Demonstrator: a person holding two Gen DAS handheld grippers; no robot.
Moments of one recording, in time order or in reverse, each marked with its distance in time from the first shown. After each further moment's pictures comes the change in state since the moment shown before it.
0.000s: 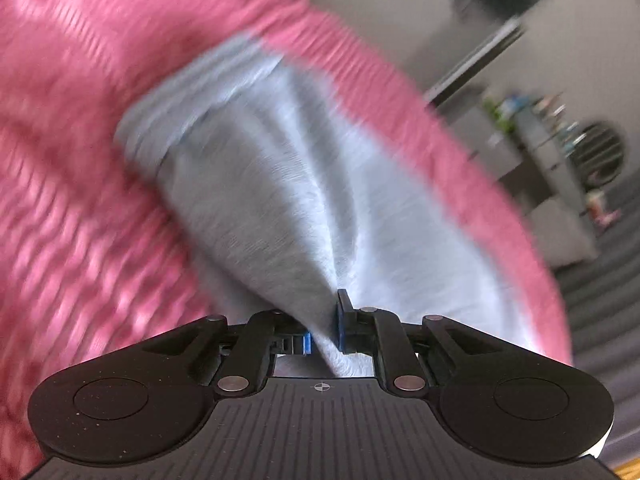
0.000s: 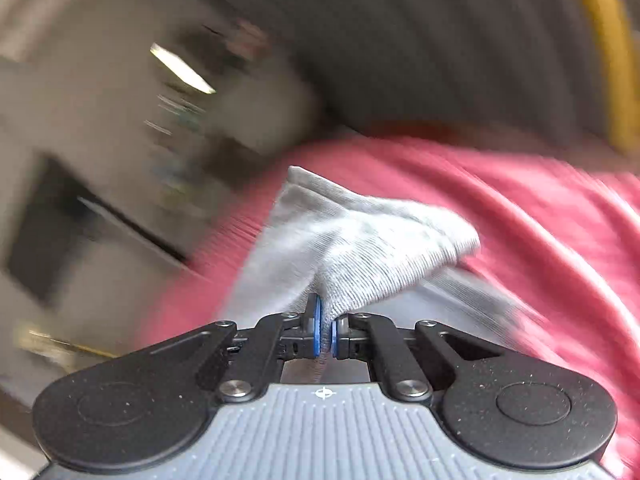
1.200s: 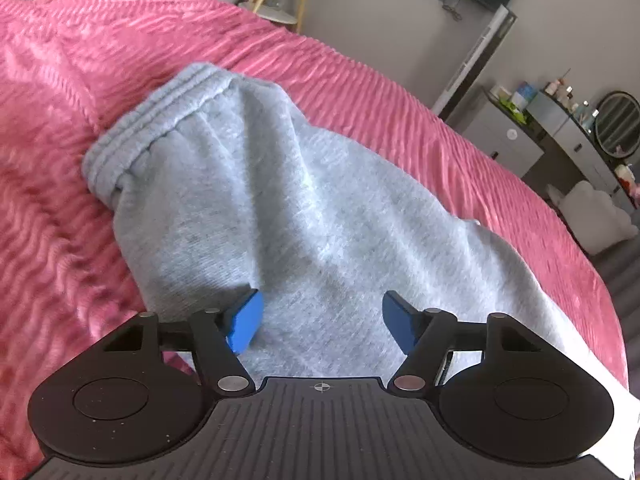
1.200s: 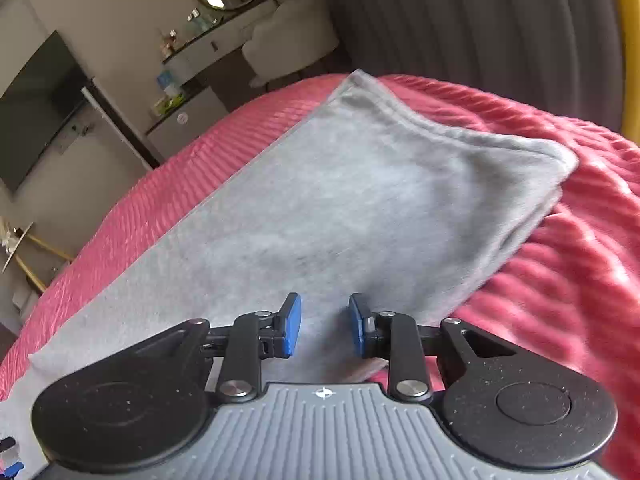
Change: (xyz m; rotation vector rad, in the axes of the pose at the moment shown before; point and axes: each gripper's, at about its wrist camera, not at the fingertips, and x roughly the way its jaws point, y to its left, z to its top) left arm 0.006 -0.052 -0.017 0.151 -0.158 0.110; right arm 0.012 0.024 -0.063 -0.271 0.049 -0.044
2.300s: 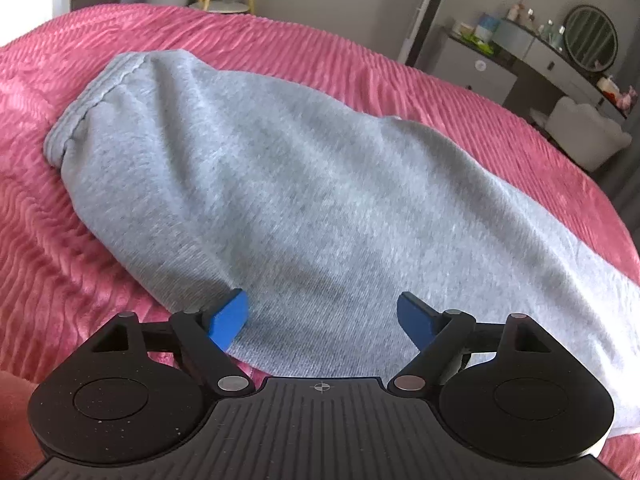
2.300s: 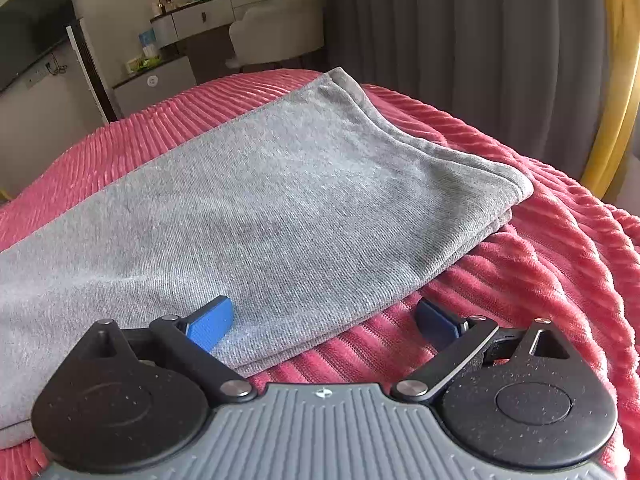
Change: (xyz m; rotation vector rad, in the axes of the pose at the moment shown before) left arm -0.010 -0.075 -0.068 0.220 0.080 0.038; right arm 0.001 0.016 -0.017 -0.205 0.002 -0.204
